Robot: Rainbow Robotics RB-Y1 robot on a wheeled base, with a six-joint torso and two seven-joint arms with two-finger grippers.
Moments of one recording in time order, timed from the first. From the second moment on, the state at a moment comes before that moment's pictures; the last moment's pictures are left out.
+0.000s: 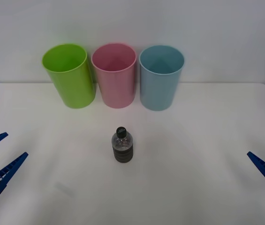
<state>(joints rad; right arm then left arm) 0.35 -0.40 -0.52 -1.66 0.96 -1.22 0.00 0.35 0.40 0.52 -1.66 -0.96 -1.22 0.00</state>
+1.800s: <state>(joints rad) 0.28 -0.40 -0.04 -1.65 1.08 -0.96 0.16 0.35 0.40 0.52 -1.66 -0.96 -1.22 0.00</state>
